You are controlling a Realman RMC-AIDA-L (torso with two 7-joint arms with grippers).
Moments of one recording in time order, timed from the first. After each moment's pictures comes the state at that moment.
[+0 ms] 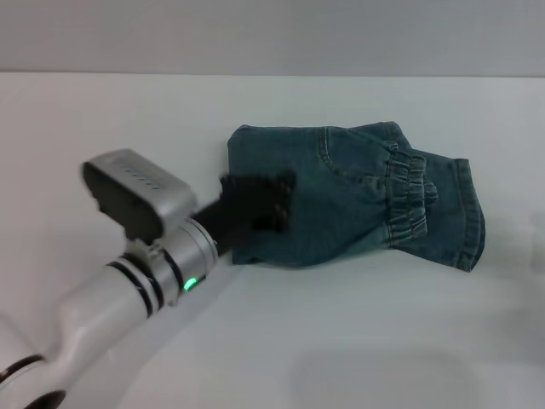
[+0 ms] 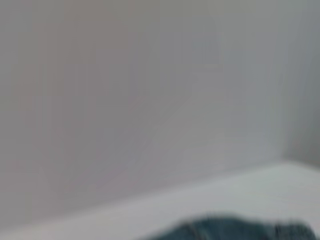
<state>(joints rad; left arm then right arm) -0.54 -2.07 -0.59 -0.49 2.54 0.75 -0.29 -0.05 2.08 1.70 0.71 -0.57 0.93 -2.42</state>
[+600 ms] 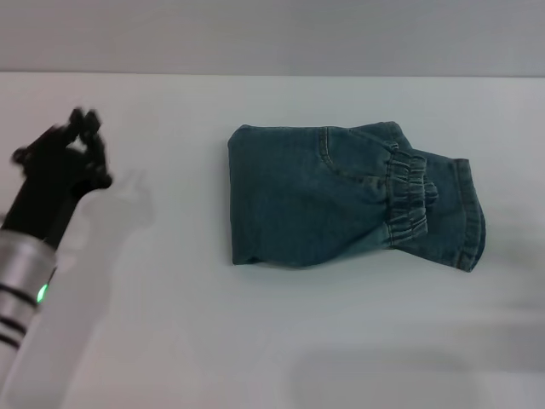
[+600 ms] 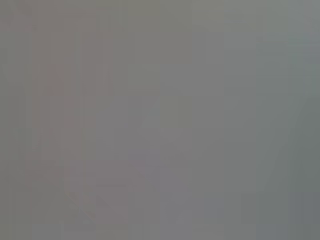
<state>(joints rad) -0.20 -2.07 -0.96 -0.55 2.53 1.10 0.00 -0.02 2.09 1.56 0.59 -0.08 1.03 -2.89</state>
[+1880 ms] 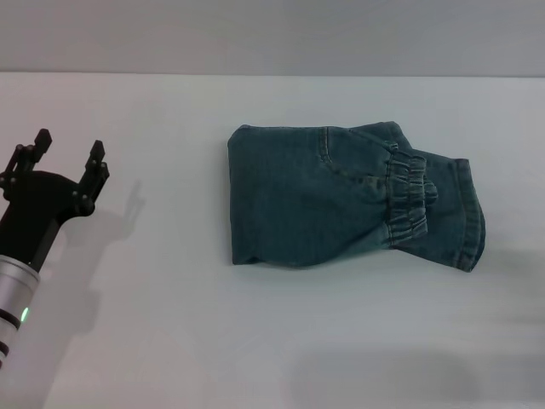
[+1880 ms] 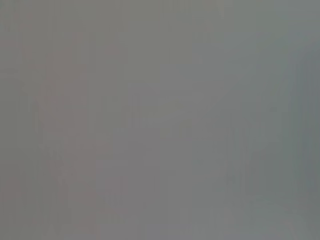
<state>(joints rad) -0.23 -2.07 -0.95 -0.38 2.54 1.15 0.05 0.06 2.09 1.56 0.35 -0.02 1.35 -2.89</state>
